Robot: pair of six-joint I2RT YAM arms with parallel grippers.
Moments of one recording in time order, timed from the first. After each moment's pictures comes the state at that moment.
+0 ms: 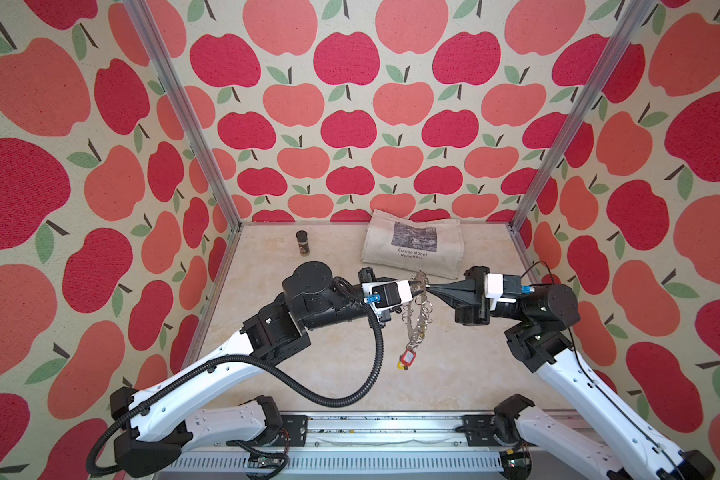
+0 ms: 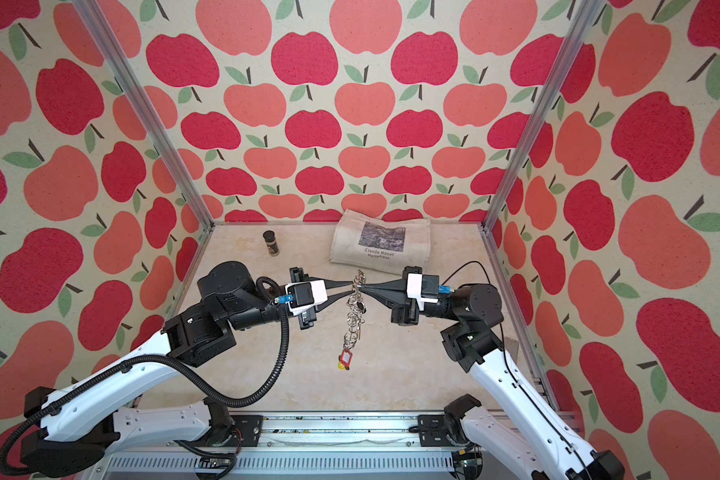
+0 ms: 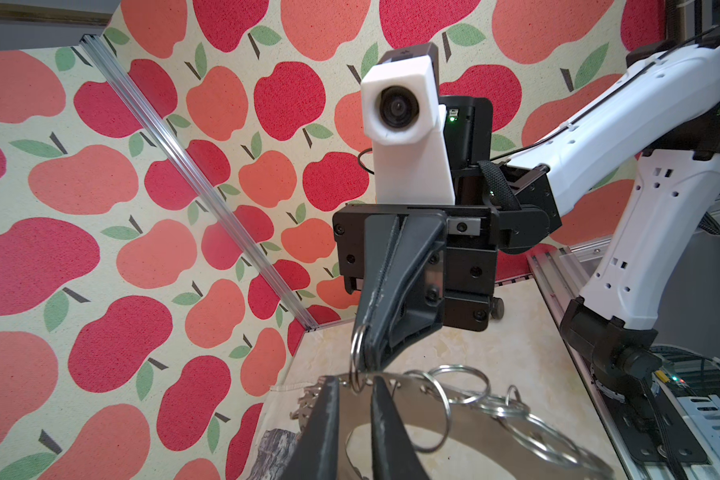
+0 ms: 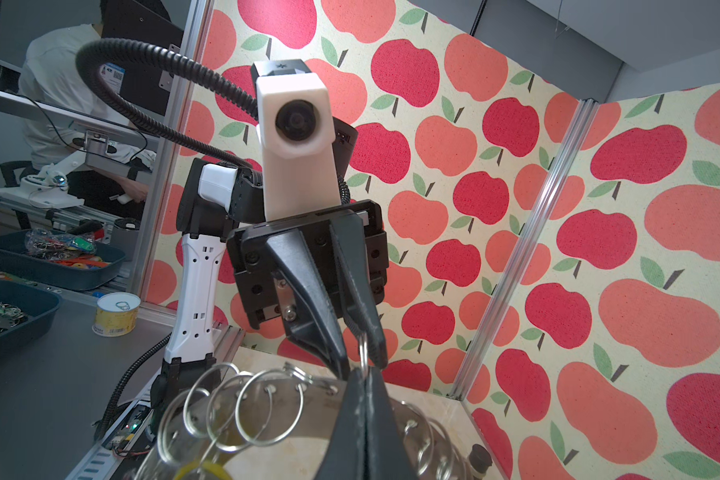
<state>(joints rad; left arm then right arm) -1.03 1.08 1.26 -0.15 0.32 0.54 0.57 0.87 0.82 0.59 -1.00 0.07</state>
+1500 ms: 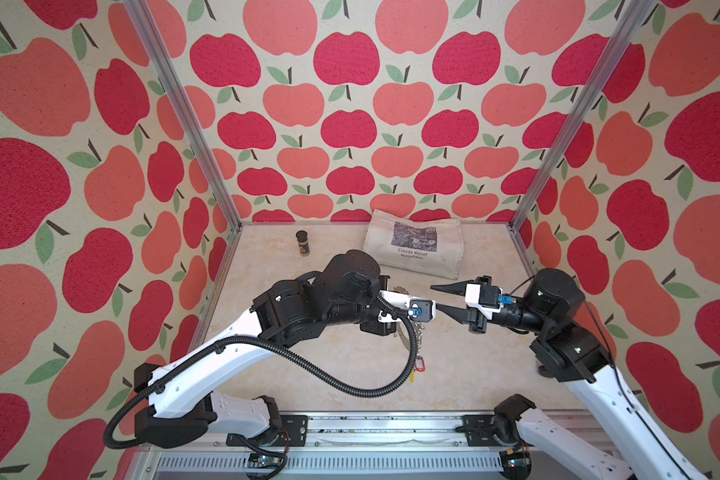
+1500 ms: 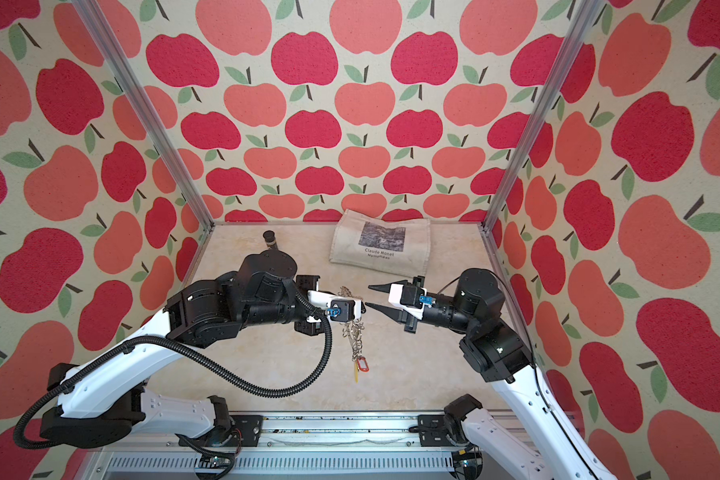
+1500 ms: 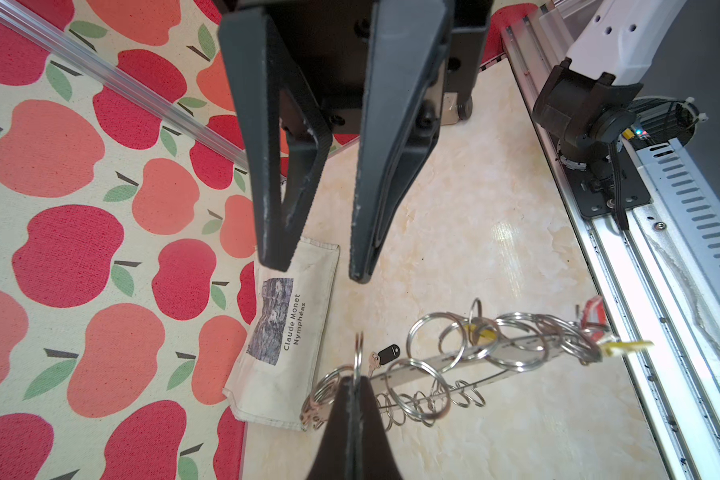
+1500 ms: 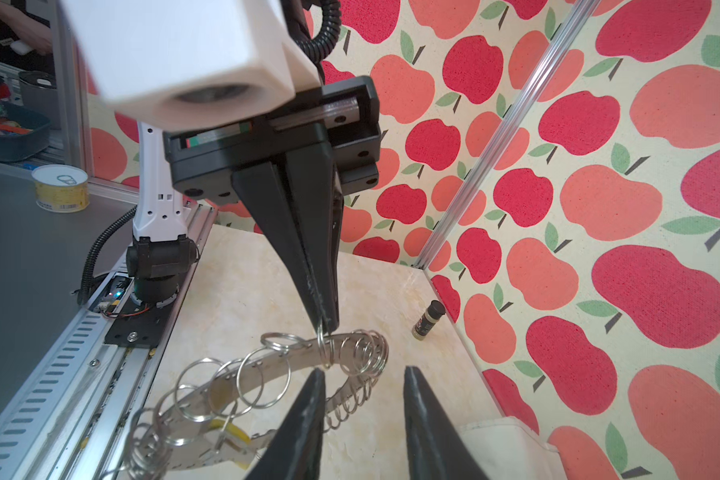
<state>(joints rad) -1.12 1.30 1.68 -0.91 0.03 0.80 0.58 0.79 1.02 -0.30 -0.84 -0.48</state>
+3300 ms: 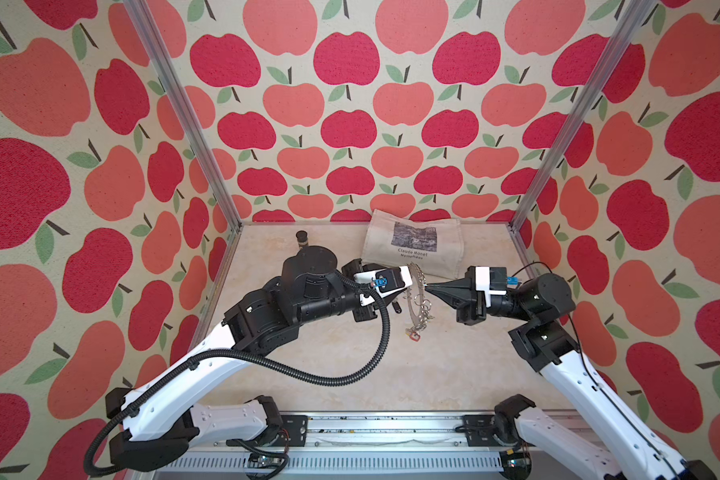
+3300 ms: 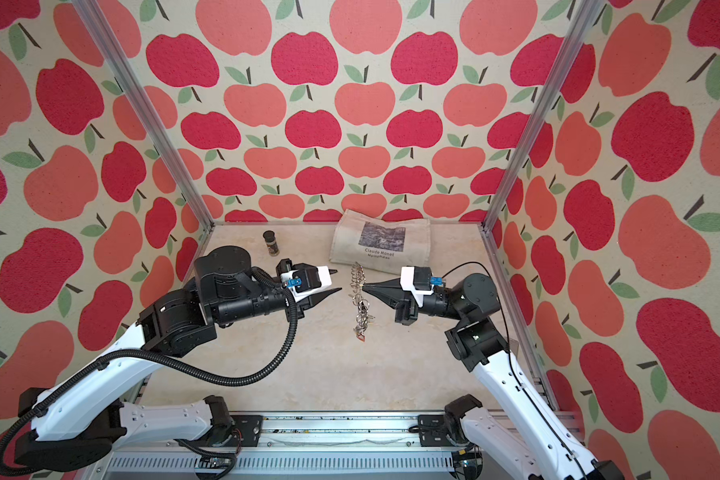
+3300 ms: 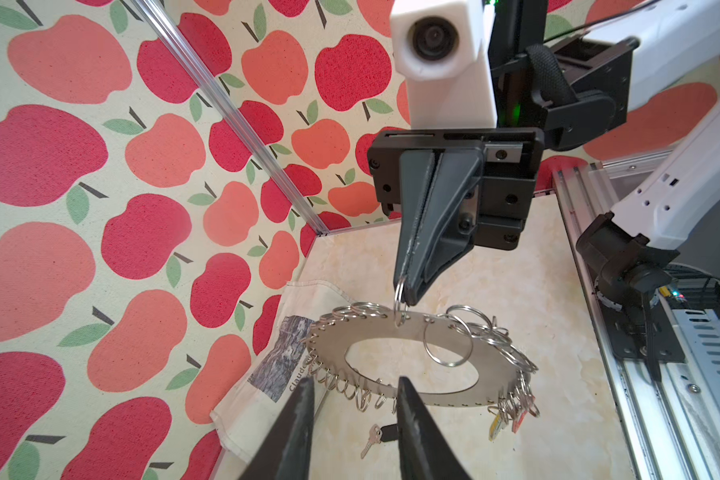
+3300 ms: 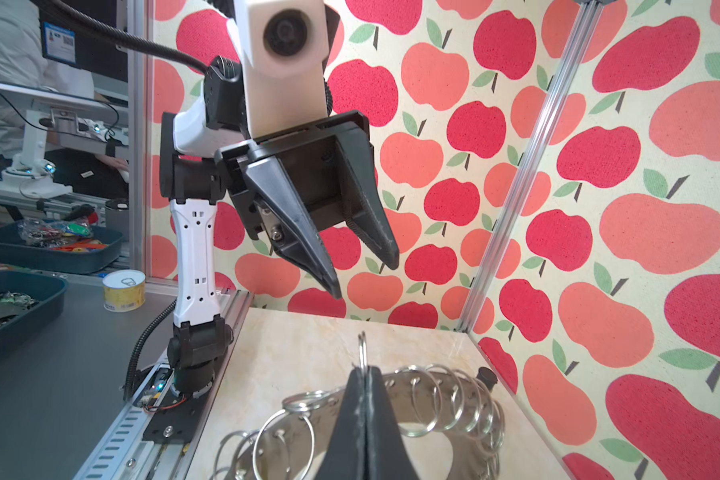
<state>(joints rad) -1.01 1.13 1.50 -0.58 0.16 0.54 0.50 0.86 0.83 0.40 -1.03 0.04</state>
